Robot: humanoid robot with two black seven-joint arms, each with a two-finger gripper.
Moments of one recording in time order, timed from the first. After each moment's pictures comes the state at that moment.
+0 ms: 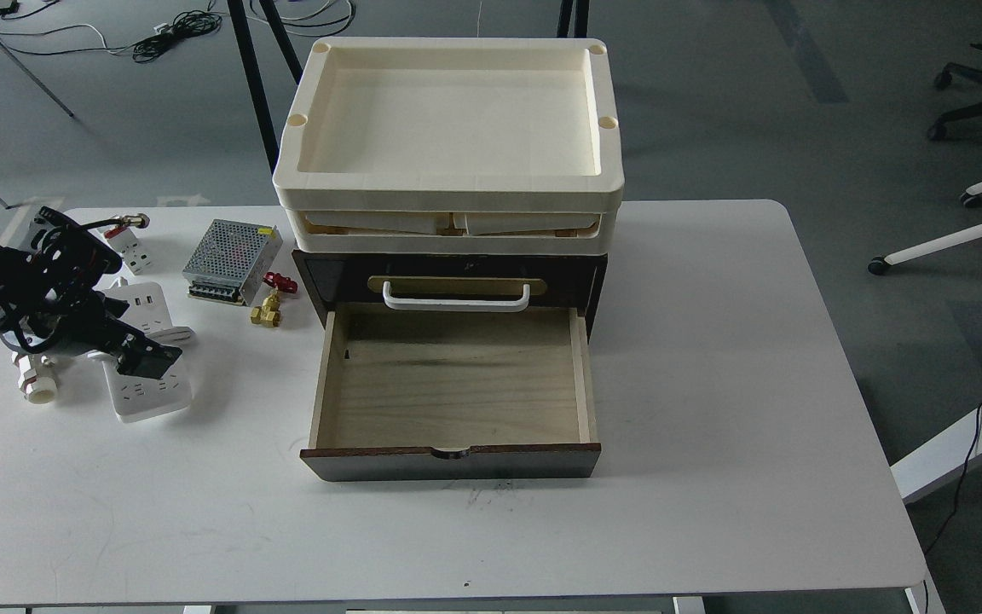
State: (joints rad) left arm -0.95 0.78 -0.10 -0.82 2.14 -0.38 -0.49; right arm 0.84 -0.76 0.61 0.62 0.18 0.49 0.41
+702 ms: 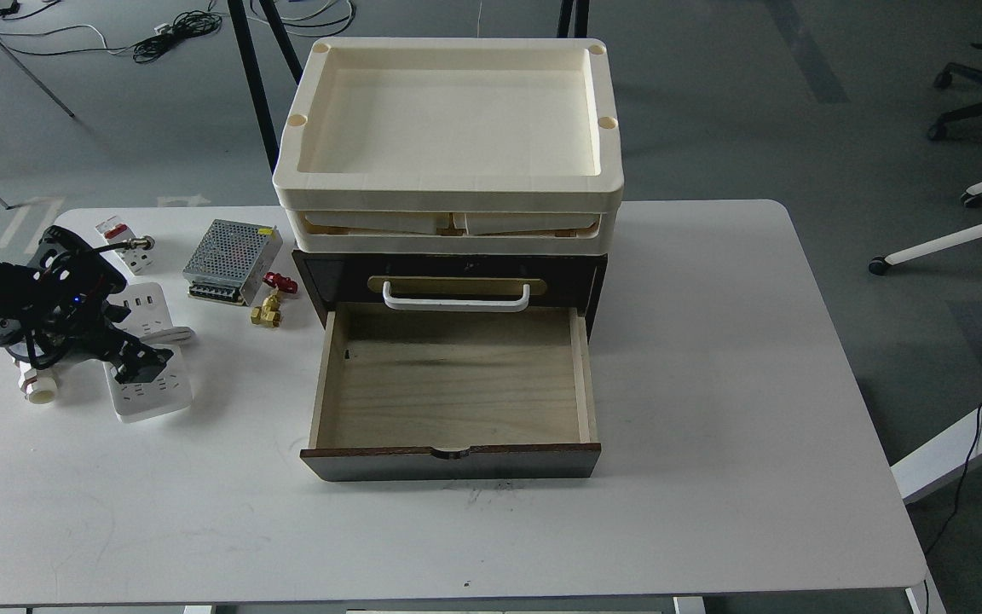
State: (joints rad) left arm -0.94 0.68 0.01 -0.62 2.13 -0.19 -0.49; right arm 0.83 -0.76 0.61 0.62 0.18 0.49 0.41
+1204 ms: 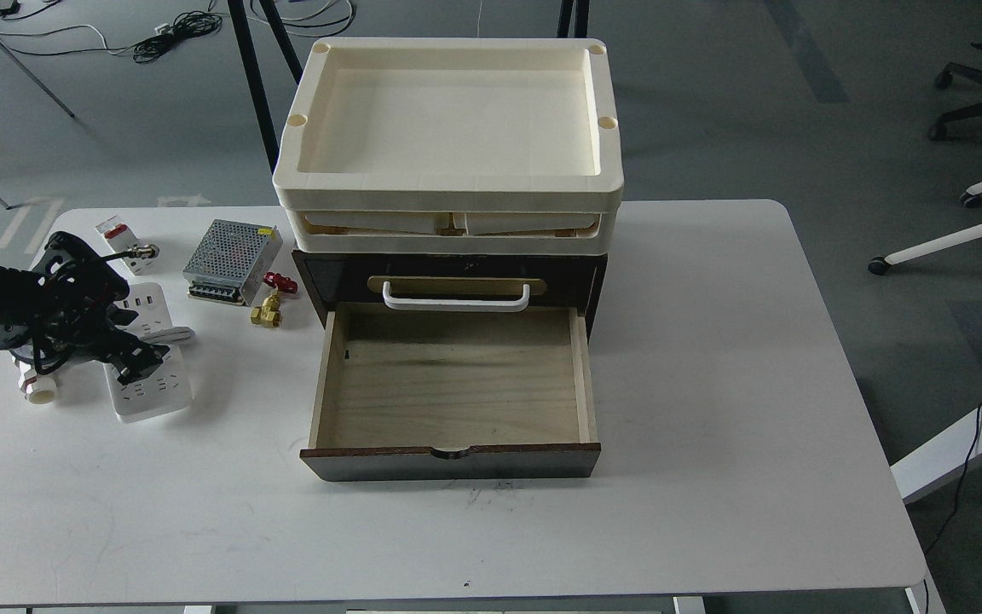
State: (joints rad) left arm -0.94 0.64 0.06 -0.54 2.12 -0.12 -0.49; right arm 0.81 -0.77 0.61 0.62 0.19 0.49 0.41
